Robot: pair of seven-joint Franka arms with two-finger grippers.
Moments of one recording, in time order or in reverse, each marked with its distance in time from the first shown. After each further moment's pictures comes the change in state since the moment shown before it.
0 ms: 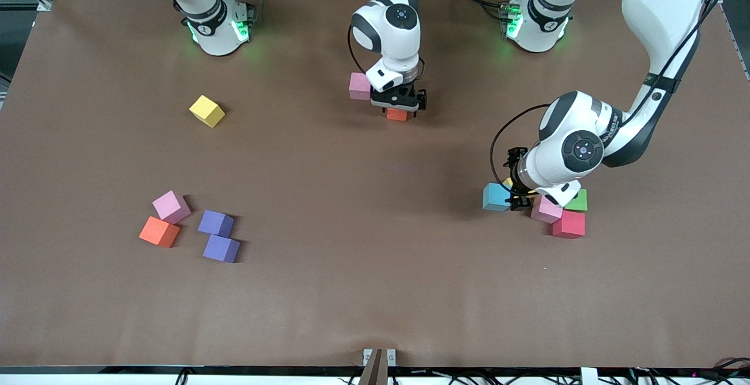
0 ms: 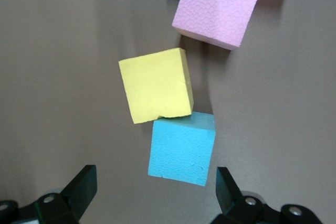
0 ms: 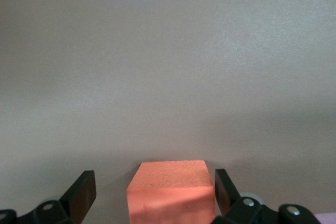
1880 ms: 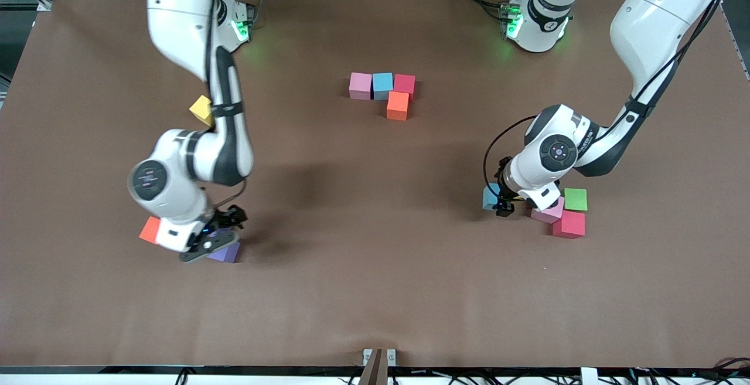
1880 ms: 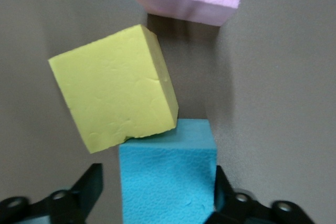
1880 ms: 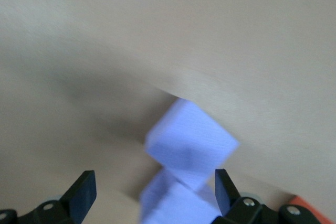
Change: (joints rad) left arm 0.001 0.127 0.005 -0.063 0.199 0.196 -0.003; right arm -0.954 -0.003 -0.056 0.116 0.104 -0.172 -1.754
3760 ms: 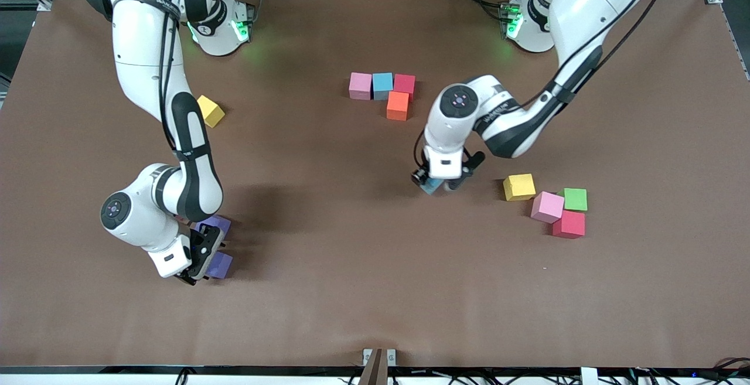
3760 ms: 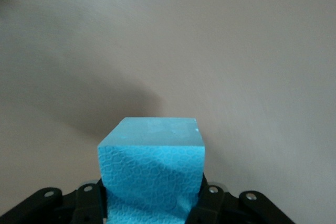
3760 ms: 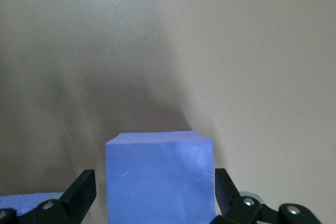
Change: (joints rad) left arm -0.282 0.010 -0.106 0.089 0.134 0.000 0.361; right arm -0.367 0.112 0.338 0.171 0.037 0.163 -0.826
